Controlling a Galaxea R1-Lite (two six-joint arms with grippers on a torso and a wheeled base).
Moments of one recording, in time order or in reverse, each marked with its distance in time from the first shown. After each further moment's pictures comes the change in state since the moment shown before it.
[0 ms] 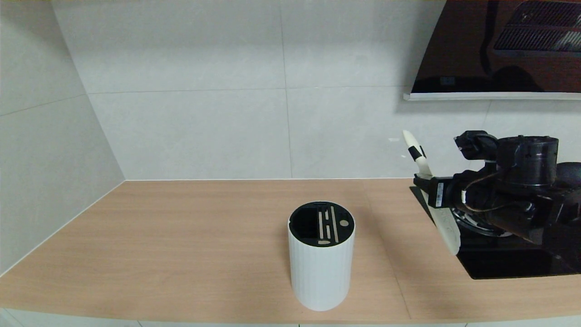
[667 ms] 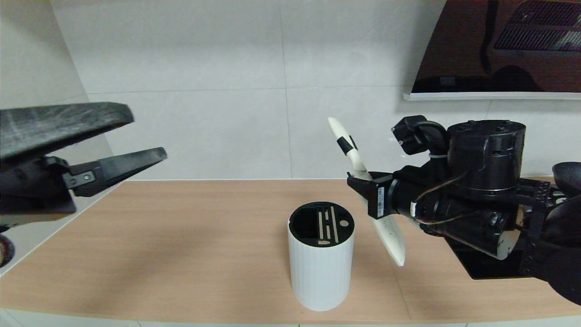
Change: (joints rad) left arm -0.319 0.901 -0.404 -0.559 -0.347 -0.776; right arm 0.372 0.001 -0.151 0.075 -0.061 0.008
